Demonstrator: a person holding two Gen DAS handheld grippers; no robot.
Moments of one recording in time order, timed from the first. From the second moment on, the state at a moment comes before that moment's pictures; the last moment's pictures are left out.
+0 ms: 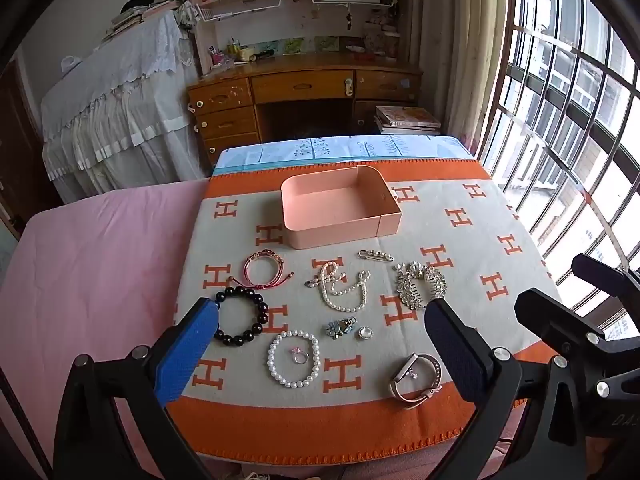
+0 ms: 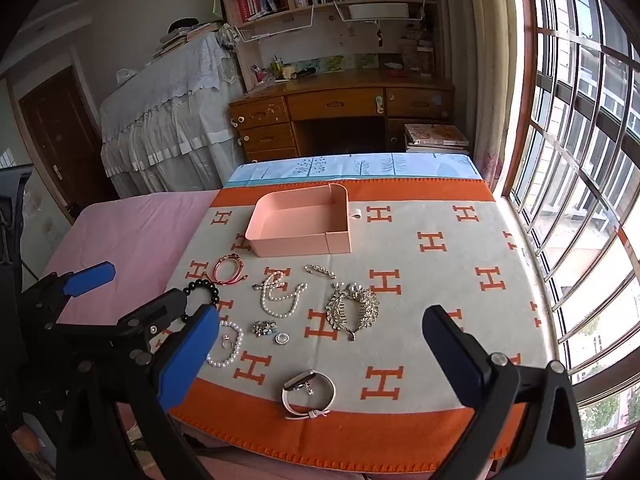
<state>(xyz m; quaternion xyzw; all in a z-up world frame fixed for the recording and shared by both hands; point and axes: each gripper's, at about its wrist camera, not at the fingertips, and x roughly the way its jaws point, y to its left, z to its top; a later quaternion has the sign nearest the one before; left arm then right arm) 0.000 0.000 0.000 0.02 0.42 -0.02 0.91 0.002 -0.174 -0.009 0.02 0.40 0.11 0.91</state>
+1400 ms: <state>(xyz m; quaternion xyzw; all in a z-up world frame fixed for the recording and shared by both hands) -0.009 0.008 -0.003 -0.01 0.44 -0.03 0.90 -0.005 -0.170 -0.013 0.02 0.40 0.11 0.91</state>
